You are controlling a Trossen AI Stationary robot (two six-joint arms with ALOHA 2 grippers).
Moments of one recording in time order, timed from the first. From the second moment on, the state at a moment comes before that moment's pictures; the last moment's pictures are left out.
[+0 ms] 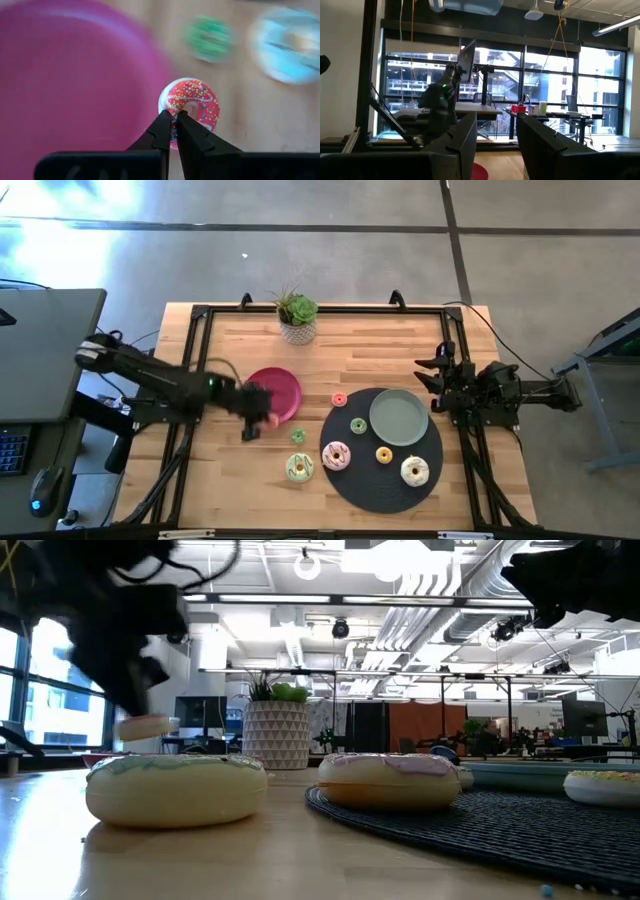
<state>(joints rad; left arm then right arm) -0.17 1.17 0.62 -0.45 -0.06 -0.34 -0.01 0.01 0.01 0.39 0.14 -0.11</state>
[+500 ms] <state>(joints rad) 0.36 1.33 0.67 -0.52 0.11 -0.02 -0.01 0.17 0.01 0.41 0.26 -0.16</state>
